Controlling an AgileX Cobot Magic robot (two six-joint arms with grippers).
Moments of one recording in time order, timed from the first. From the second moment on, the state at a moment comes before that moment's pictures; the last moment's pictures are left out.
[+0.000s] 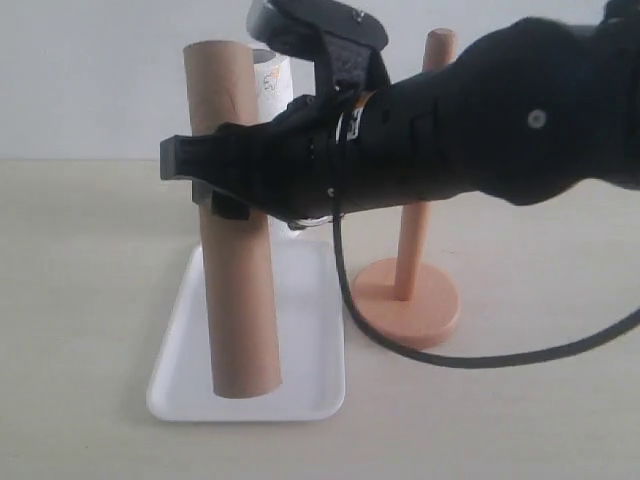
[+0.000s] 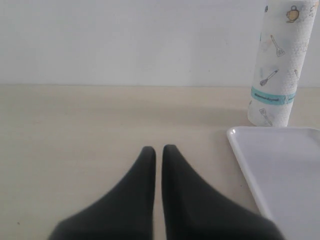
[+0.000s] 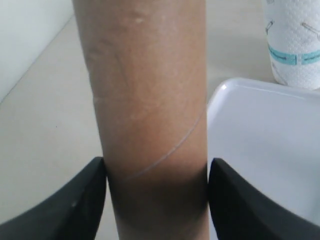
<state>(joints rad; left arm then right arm) -0.02 0.00 0.00 0.07 0.23 -0.10 0.88 1.53 -1.09 0.23 0.19 0.29</state>
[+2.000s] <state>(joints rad) -0.02 0.00 0.00 0.07 0.23 -0.10 0.82 1.97 -1.09 0.53 -0.20 0.33</state>
